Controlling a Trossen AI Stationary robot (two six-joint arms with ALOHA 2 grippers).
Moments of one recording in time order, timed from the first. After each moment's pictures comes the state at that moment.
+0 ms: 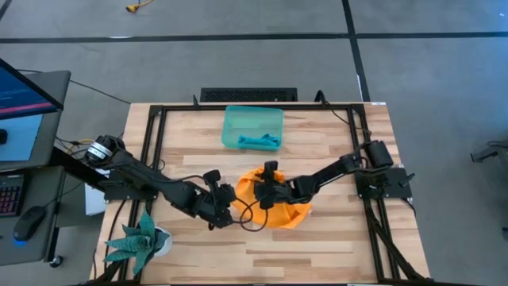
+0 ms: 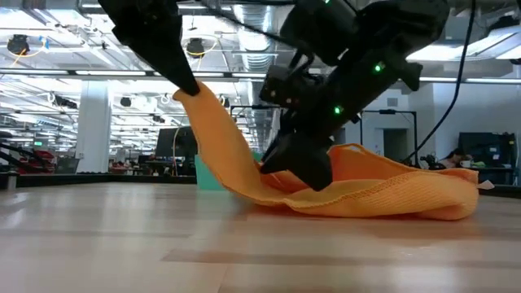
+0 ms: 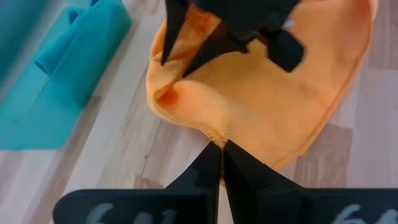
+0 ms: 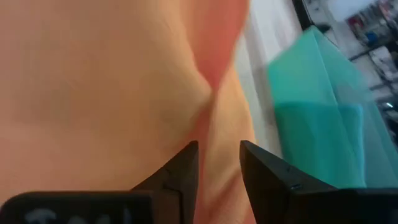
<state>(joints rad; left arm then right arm) -0.45 1.60 1.13 -0.66 -0.60 -0.57 0.23 1.98 1.03 0.12 0.69 -0.24</state>
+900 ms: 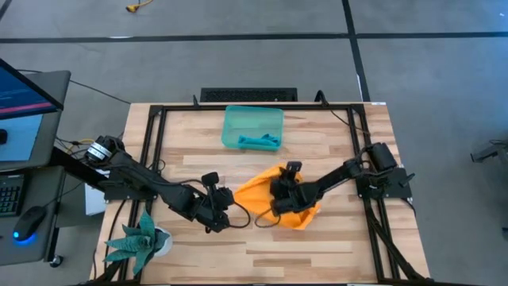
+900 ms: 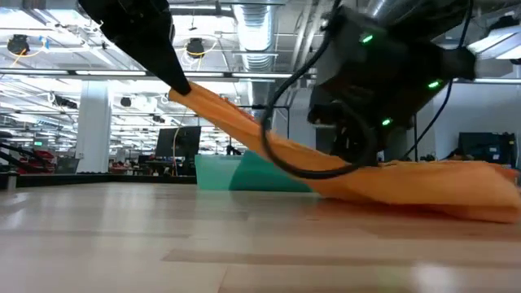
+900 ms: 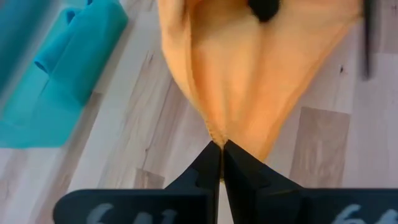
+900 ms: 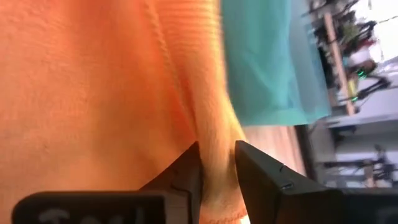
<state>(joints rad) -0.48 1.60 1.13 -0.69 -0.61 -0.57 0.32 1.95 1.02 -0.48 1.00 0.26</state>
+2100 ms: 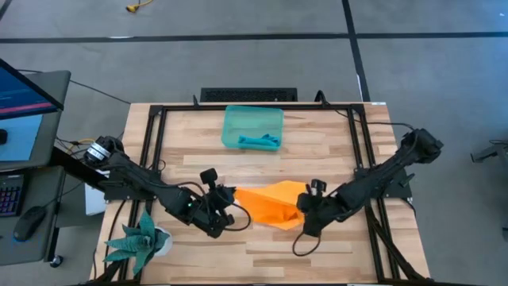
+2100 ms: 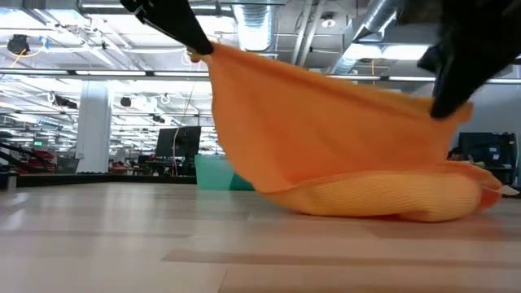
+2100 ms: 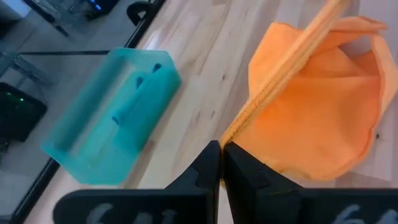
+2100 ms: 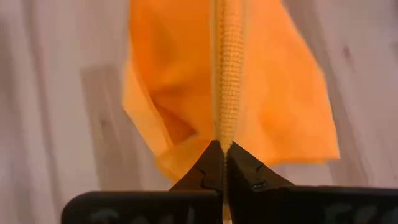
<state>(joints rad) -0.52 1.60 1.20 -0.70 -0.89 -0.54 0.58 1.50 0.99 -0.76 0.31 0.69</state>
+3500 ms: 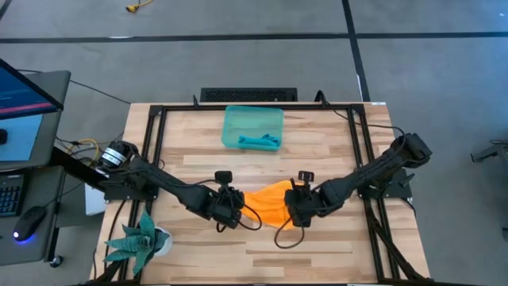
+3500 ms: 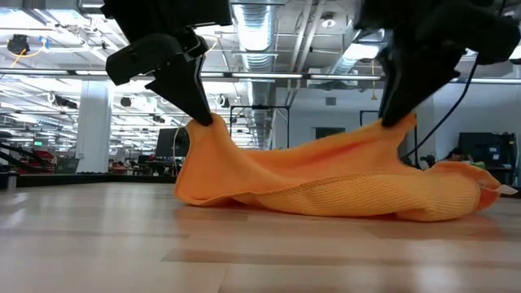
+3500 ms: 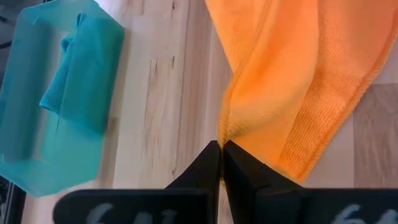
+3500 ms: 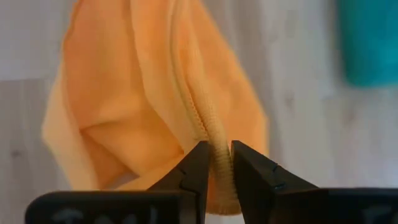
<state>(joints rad) -0.41 1.75 1.20 -0.68 -0.63 -0.28 0.47 1.62 1.11 -0.82 0.45 0.44</state>
